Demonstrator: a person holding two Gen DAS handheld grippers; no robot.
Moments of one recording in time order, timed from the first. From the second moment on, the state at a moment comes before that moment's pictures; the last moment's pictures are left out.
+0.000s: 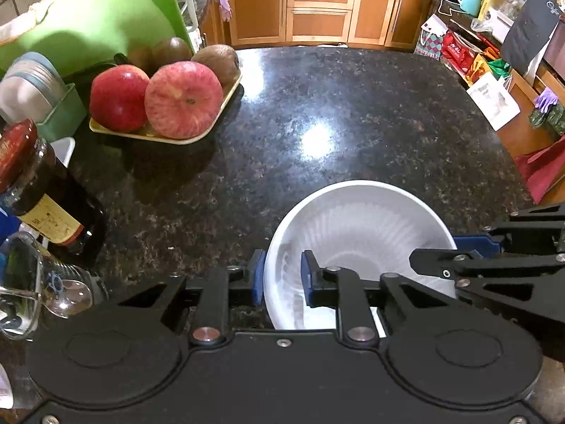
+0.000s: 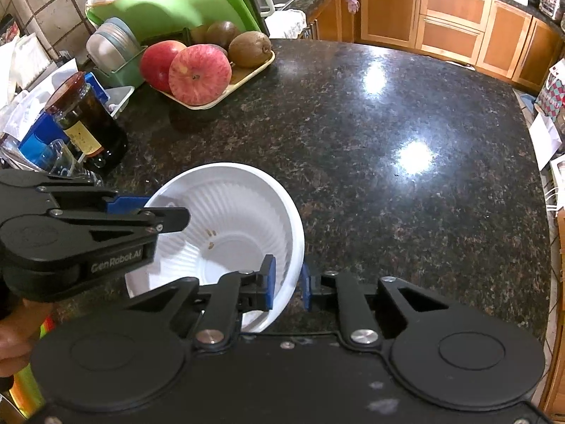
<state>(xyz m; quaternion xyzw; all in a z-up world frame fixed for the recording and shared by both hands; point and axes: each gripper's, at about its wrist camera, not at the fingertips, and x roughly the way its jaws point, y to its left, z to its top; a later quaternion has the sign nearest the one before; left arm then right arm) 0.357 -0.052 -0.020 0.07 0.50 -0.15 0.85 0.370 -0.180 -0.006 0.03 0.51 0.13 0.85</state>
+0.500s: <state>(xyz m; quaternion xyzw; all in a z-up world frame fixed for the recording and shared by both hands) 0.346 -0.055 -0.006 0.06 0.51 -0.17 0.84 0.357 -0.187 0.013 0.04 0.50 0.10 0.86</state>
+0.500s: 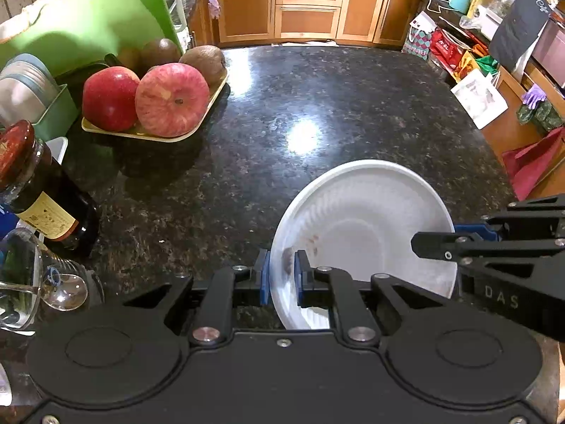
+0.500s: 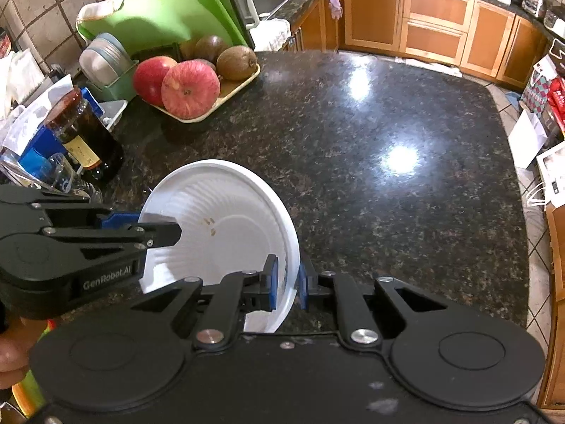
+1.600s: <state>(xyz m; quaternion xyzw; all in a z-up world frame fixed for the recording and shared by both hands) 0.217 -0.050 0.075 0.07 0.49 -0.21 0.84 0.173 -0.202 0.104 0.03 0.45 0.12 0.89</state>
